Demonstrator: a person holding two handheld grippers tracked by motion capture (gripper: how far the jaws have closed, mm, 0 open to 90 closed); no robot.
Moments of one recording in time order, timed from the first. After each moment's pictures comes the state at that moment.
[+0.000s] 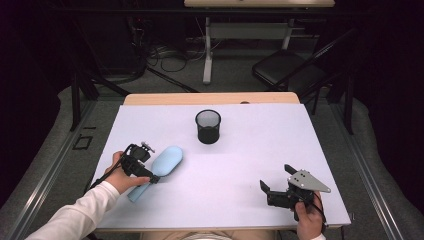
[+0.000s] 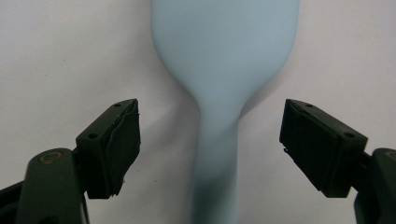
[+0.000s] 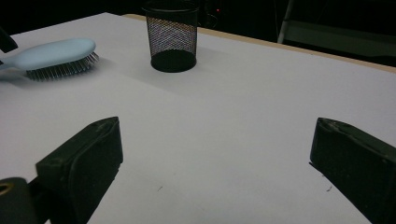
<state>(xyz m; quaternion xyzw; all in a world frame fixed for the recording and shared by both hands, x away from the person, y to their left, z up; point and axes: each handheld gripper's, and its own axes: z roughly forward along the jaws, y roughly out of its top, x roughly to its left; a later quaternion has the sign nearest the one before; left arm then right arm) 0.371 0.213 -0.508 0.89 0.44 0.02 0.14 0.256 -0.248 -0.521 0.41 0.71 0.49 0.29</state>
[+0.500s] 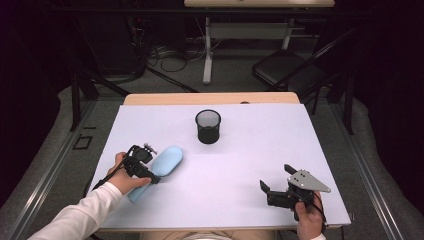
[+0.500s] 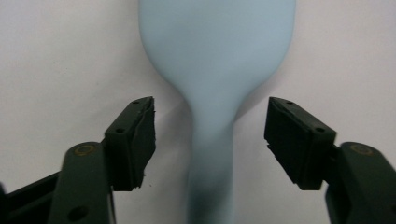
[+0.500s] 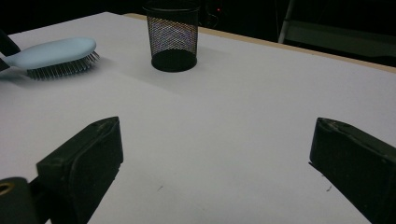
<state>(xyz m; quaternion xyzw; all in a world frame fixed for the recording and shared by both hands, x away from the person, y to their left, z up) 0.370 0.208 -0.512 0.89 0.43 0.02 0.13 0.256 -0.248 -0.521 0.41 0.71 0.49 0.29</state>
